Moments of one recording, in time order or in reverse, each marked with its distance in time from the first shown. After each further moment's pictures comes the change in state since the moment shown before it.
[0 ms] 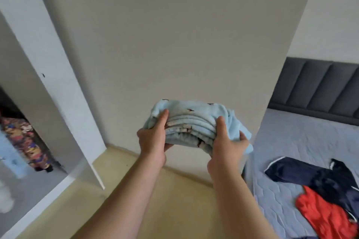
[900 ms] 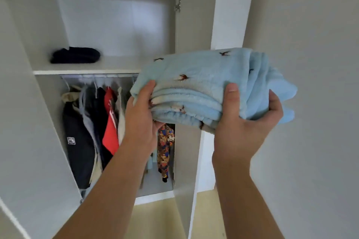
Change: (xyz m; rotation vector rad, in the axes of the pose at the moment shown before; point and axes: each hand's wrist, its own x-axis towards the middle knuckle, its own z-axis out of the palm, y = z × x) left_hand 0.236 0.350 -0.275 -0.285 0.455 0.784; right_hand -0.154 0.187 0.517 0.077 -0.944 -0.190
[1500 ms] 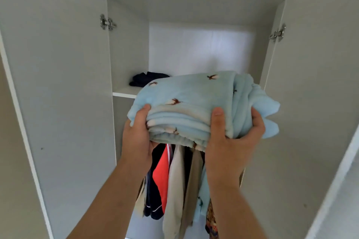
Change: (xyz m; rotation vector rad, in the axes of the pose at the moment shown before) left_hand 0.183 0.064 -0.149 0.132 0.399 0.302; right_hand -0.009 0.165 0.238 0.190 -0.454 0.115
